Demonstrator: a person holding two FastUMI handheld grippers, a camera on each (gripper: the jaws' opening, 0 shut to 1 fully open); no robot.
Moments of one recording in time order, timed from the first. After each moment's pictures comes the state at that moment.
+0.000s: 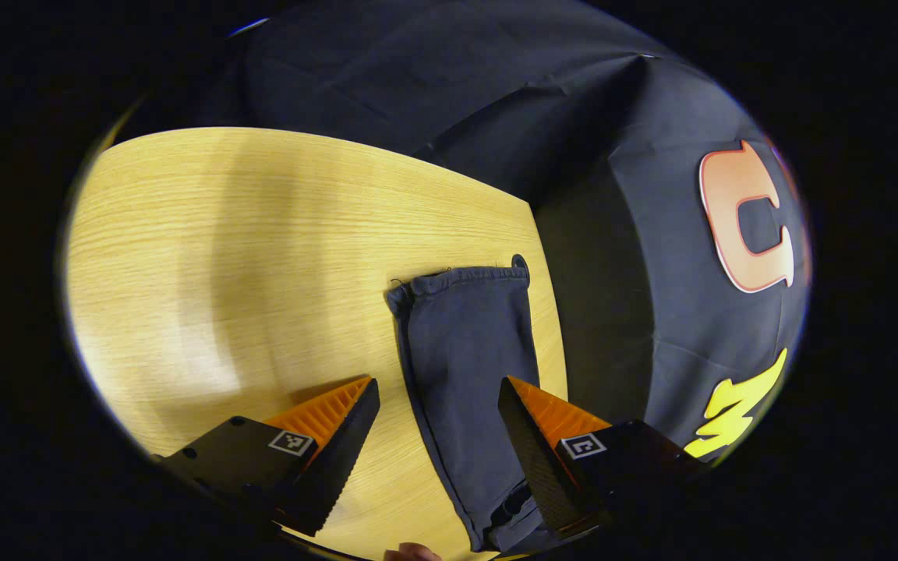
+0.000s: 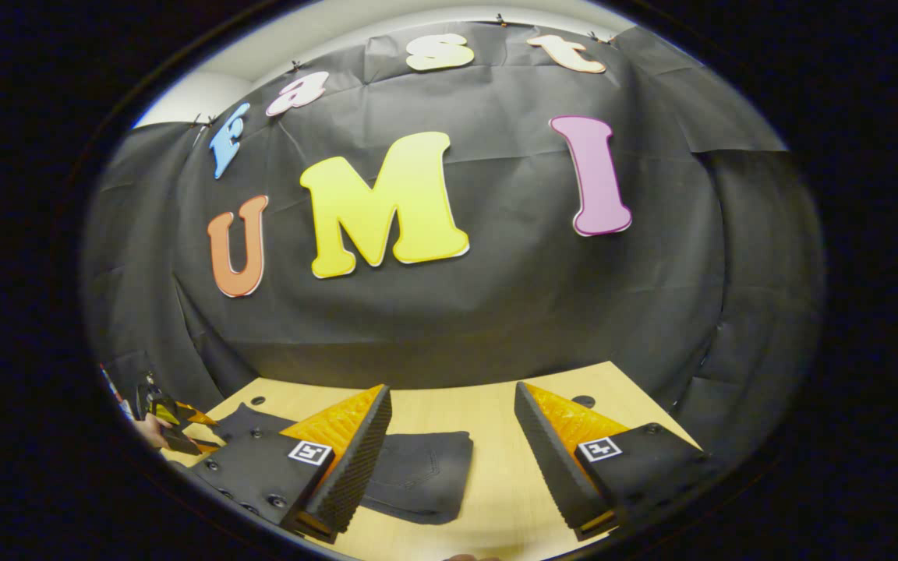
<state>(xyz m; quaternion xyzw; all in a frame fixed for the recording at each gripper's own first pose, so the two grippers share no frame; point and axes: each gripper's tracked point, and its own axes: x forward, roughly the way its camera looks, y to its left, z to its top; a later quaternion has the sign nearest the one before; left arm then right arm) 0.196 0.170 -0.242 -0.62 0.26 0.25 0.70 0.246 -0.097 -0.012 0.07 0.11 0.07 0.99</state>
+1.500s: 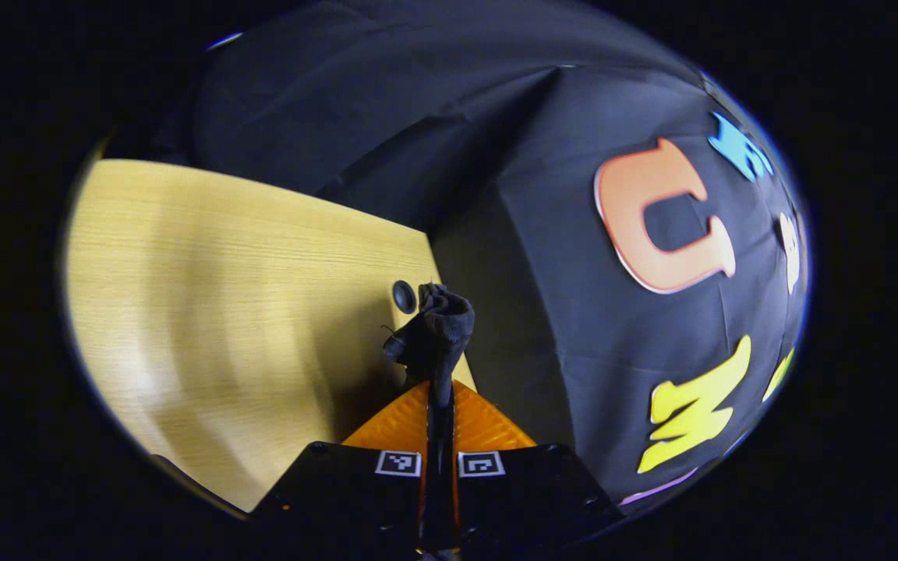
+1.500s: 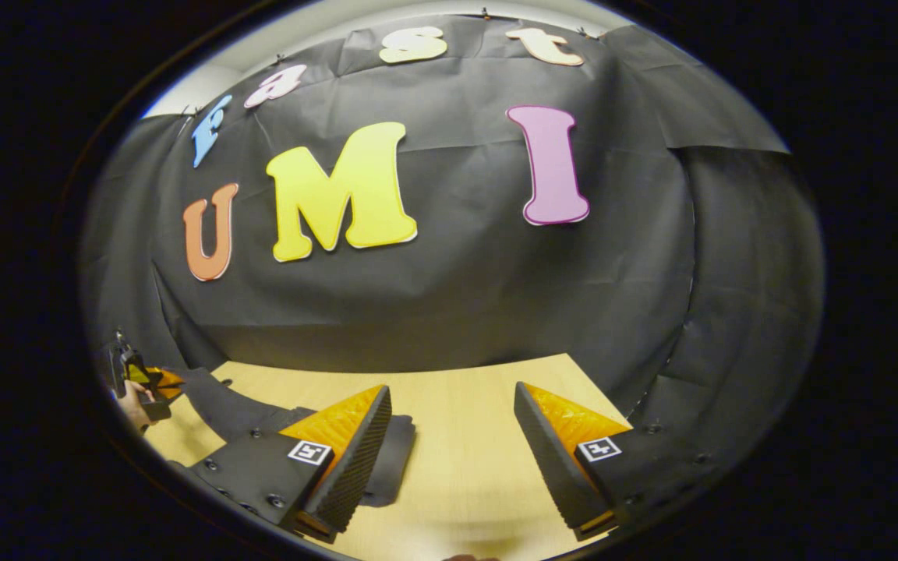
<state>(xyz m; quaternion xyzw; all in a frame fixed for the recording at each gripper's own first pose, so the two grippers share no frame) 0.250 0.130 -0.135 -0.56 0.14 0.19 0.79 0.237 -0.168 -0.026 0.06 0.15 0.04 0.99</state>
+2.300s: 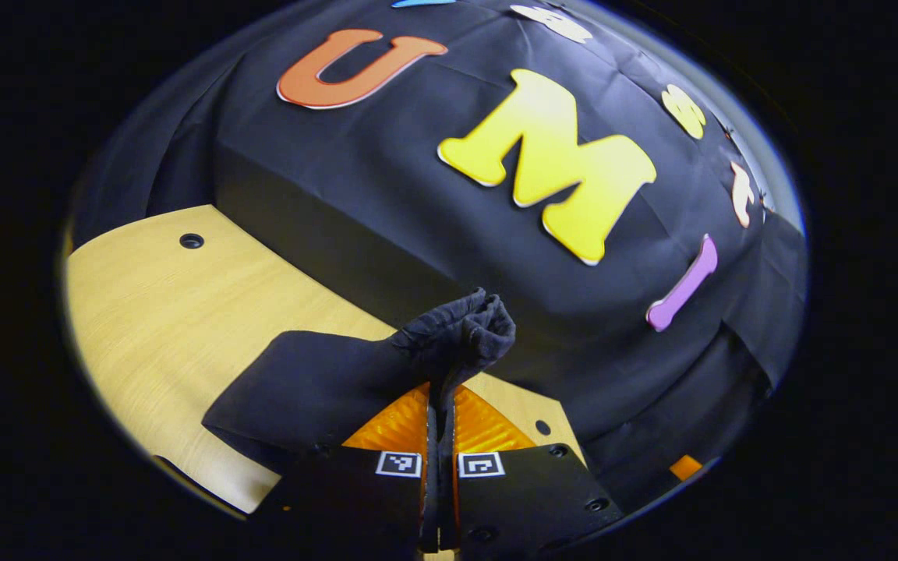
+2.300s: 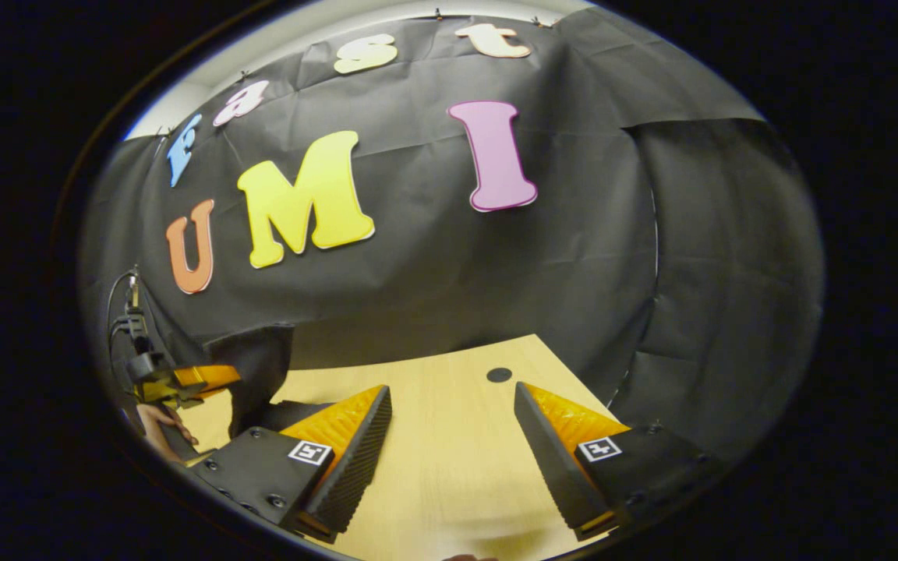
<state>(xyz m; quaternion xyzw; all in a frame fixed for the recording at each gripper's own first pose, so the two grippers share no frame) 0.290 -0.212 -0.067 -0.31 0.21 -0.04 0.93 0.194 -0.240 -0.043 0.10 0.16 0.00 0.98</state>
